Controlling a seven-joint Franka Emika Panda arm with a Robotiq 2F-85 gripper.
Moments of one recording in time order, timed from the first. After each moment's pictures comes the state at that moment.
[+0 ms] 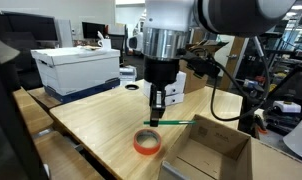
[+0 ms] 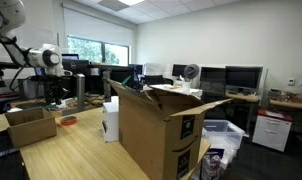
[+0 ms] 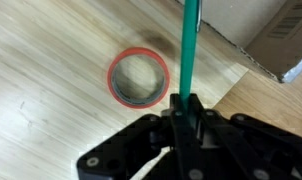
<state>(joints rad) 0.38 0.24 0.28 -2.17 -0.13 2.42 0.19</state>
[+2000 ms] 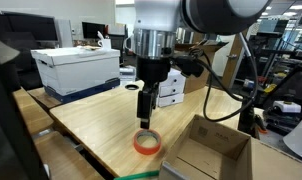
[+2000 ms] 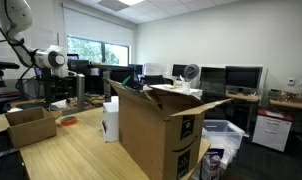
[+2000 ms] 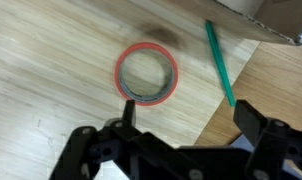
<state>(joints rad) 0.39 0.28 0.24 -2.11 -0.11 2.38 0.34</state>
